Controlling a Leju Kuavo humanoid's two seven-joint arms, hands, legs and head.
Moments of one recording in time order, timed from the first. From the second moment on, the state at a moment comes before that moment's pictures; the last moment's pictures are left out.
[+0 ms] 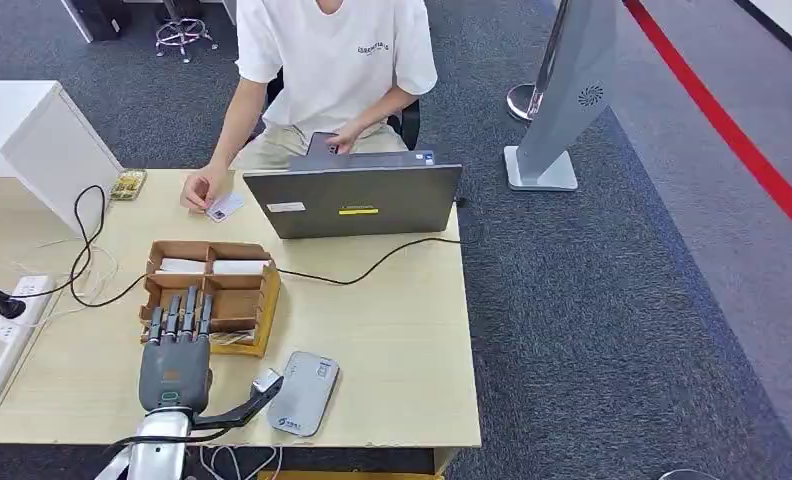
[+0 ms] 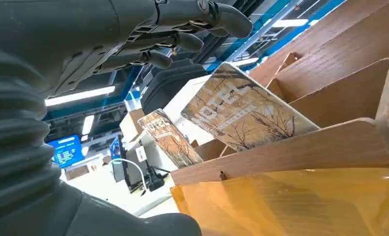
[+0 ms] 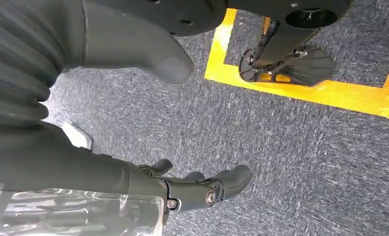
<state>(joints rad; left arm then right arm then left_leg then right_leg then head) -0.16 0.25 -0.59 -1.38 -1.53 0.31 0.63 -0.06 0.18 -0.70 -0.21 1.10 -0.11 -0.12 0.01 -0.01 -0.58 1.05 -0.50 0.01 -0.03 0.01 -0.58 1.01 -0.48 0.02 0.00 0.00</state>
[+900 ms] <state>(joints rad) -0.14 0.25 -0.56 -1.38 -1.53 0.32 0.56 -0.06 0.19 -0.72 -0.21 1.12 -0.11 -0.12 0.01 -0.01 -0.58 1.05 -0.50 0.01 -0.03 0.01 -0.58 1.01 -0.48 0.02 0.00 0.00</state>
